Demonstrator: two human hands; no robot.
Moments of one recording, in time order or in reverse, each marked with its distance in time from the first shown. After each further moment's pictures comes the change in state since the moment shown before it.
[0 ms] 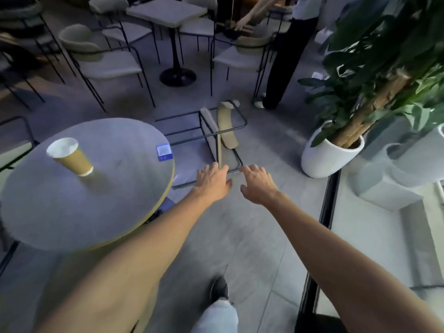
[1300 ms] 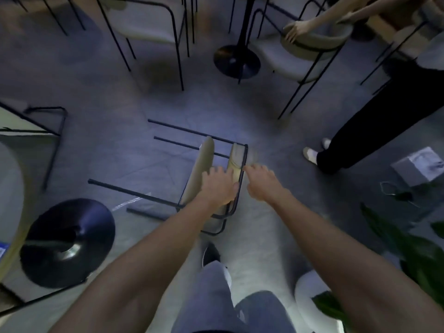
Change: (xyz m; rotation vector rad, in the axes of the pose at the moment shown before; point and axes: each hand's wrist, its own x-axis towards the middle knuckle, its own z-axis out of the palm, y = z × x) left_hand 0.732 0.009 -0.010 -0.180 -0.062 -0.568; right_hand 0.777 0.255 -0.108 -0.318 -0.273 -0.546
